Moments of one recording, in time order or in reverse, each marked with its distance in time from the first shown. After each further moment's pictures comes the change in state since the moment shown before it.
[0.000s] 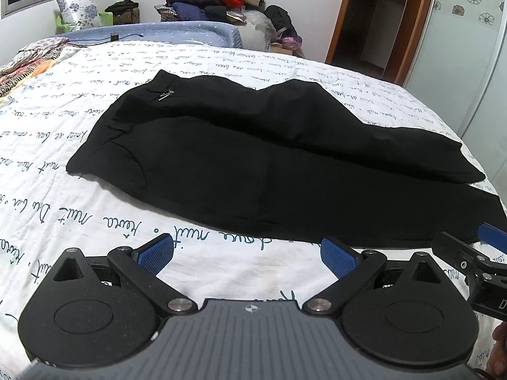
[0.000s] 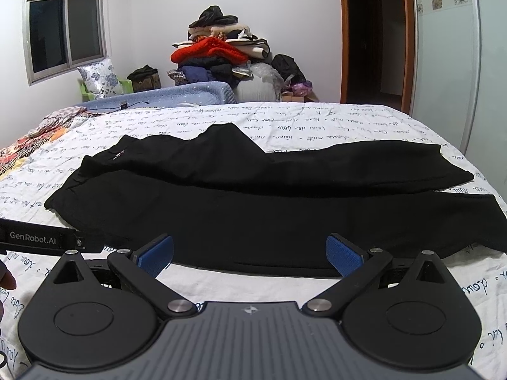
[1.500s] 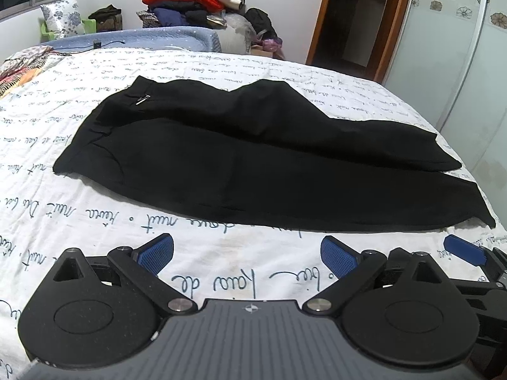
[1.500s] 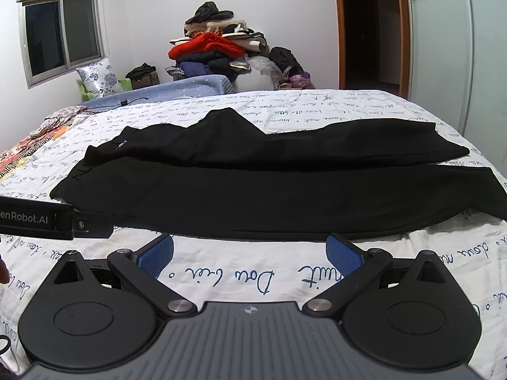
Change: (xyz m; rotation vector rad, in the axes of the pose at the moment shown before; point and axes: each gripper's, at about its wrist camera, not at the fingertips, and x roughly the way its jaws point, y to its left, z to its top) left arm -0.023 -0.024 -0.014 0.042 -0.018 -0.052; right arm -0.014 -0.002 -0.028 0.045 0.013 0.014
